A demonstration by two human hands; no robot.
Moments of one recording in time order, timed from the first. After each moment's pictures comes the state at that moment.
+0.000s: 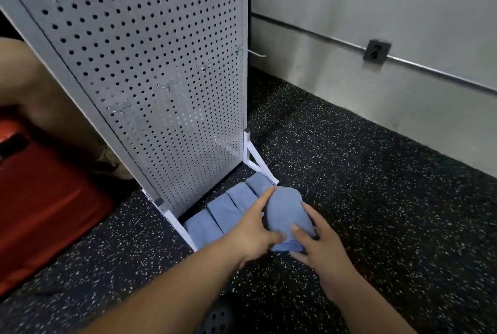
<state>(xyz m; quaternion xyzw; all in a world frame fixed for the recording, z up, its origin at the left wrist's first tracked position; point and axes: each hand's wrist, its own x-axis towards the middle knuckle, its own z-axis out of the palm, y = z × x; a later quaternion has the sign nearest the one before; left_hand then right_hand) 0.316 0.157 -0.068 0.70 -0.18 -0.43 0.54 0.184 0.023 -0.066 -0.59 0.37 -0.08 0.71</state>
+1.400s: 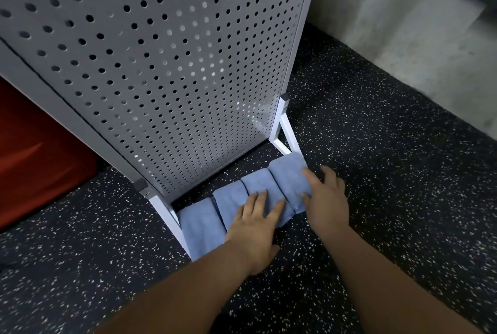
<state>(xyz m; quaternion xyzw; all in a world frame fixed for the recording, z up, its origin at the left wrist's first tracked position) 0.396 0.140 -0.242 0.90 -0.35 -0.26 0.09 0.374 -0.066 -0.264 -0.96 0.25 0.02 0.11</state>
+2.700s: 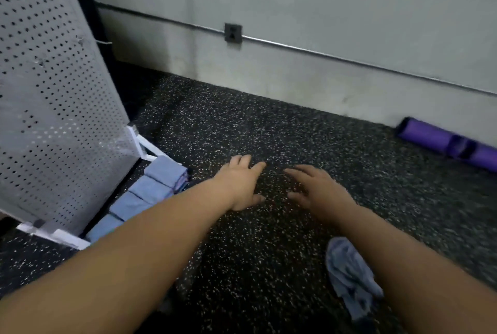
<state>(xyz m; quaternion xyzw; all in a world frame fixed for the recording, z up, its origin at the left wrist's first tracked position) 0.191 0.024 0.012 0.74 -0.64 -0.19 -0.04 -0.026 -0.084 0.015 -0.91 0.39 0.09 0.12</state>
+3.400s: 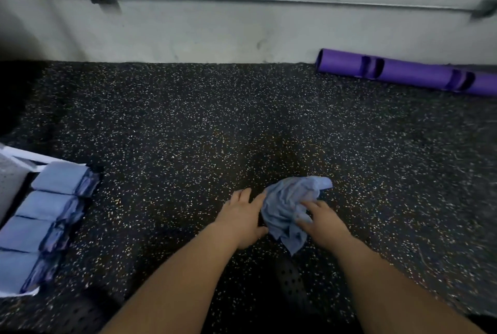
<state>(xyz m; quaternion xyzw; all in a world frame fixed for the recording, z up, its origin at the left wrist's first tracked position) -0.069 -0.003 -0.097 0.63 -0.71 -0.32 -0.08 -0.324 -0.061 -0.138 -0.72 0.62 0.11 0.31</state>
